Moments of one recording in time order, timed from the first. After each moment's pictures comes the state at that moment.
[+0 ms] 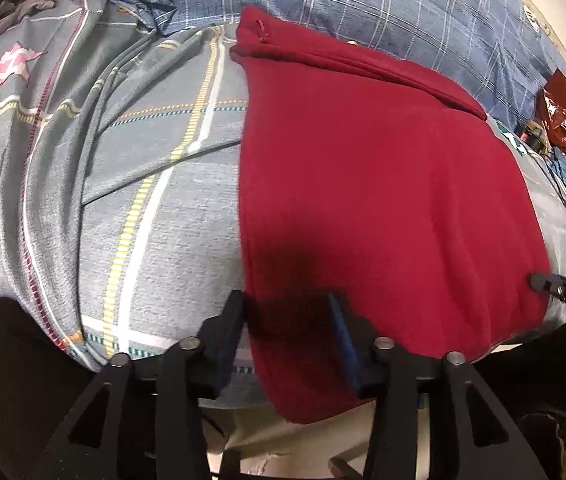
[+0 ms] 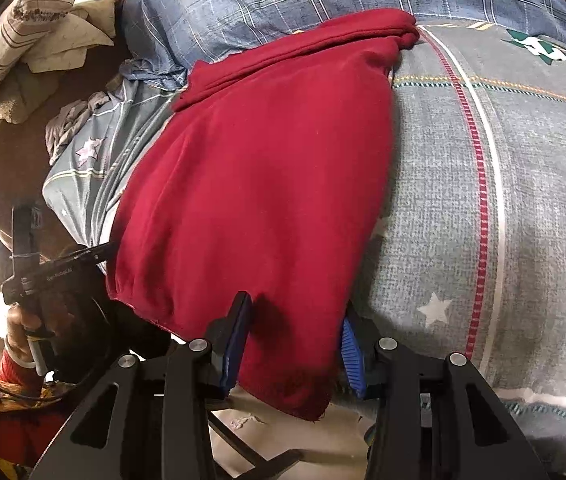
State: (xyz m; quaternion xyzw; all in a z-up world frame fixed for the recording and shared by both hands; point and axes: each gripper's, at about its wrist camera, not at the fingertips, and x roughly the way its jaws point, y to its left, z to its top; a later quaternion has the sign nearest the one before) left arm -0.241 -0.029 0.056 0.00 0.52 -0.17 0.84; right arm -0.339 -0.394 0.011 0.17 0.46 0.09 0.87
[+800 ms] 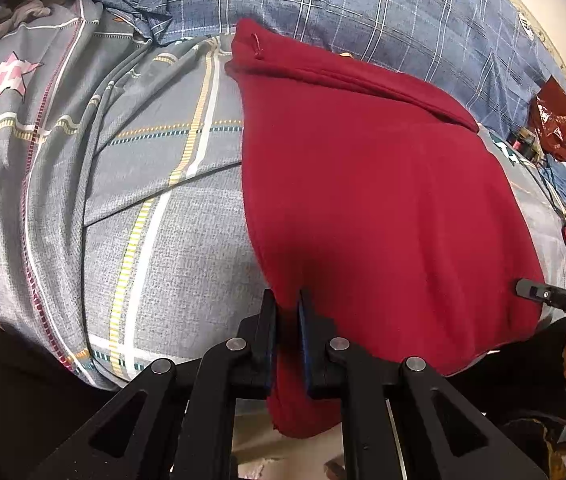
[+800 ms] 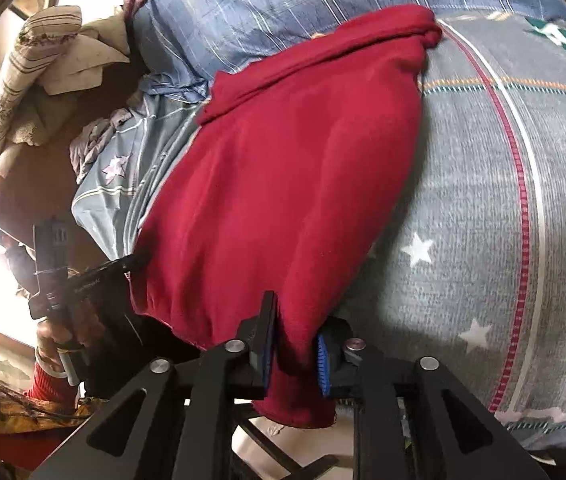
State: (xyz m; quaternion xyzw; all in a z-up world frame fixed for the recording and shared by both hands) left arm -0.238 -0.021 0.066 -0.02 0.52 -0.18 0.84; right arm -0.320 -0.385 0.012 0.22 0.45 0.12 0.85
